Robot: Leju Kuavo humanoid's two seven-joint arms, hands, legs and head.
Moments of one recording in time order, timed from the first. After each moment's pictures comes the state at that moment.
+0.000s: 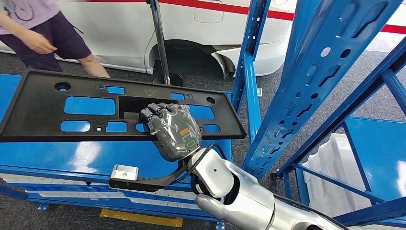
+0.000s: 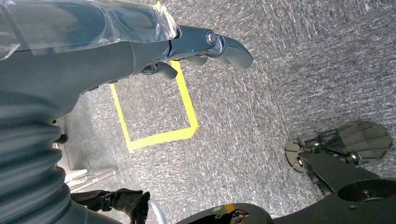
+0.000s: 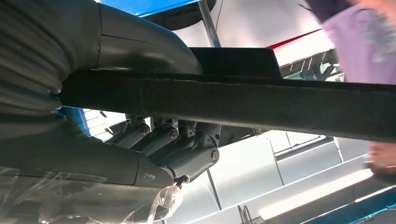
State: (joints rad) left arm -0.17 0.04 -1.36 -0.22 0.86 0.24 0.09; right arm -0.70 0.08 1.26 -1.56 0.97 -0.17 0.14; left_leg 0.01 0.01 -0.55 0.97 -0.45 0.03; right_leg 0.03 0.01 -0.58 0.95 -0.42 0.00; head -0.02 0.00
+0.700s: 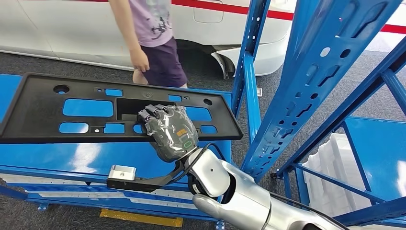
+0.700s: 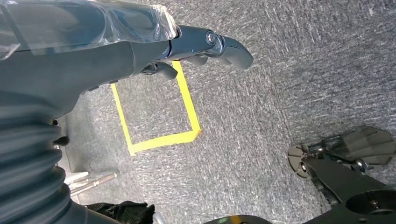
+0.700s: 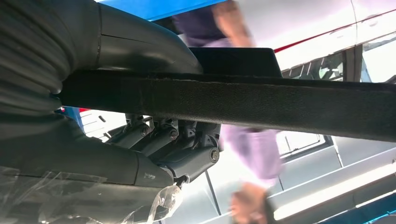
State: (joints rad) left arm -0.16 0.05 -1.36 -0.22 0.86 0.23 0.09; right arm -0.71 0.09 1.28 -1.52 0.95 -0.20 0.14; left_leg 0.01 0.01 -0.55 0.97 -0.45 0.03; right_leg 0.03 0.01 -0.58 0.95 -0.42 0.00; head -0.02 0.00
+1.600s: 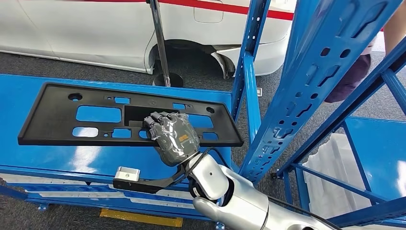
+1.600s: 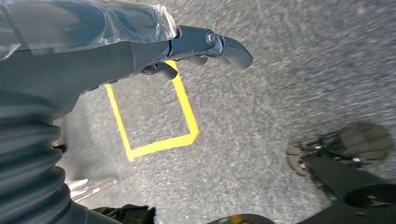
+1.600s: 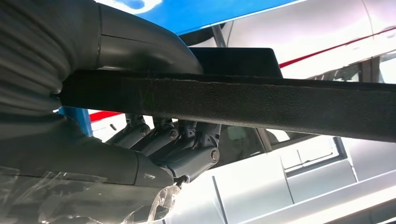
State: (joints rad) left arm -0.17 0.06 -1.35 -0.22 0.81 0.20 0.07; right arm -0.67 0.09 1.29 -1.46 0.96 -0.23 0.14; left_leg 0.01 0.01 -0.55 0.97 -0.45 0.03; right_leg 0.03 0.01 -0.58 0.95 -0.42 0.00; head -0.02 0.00
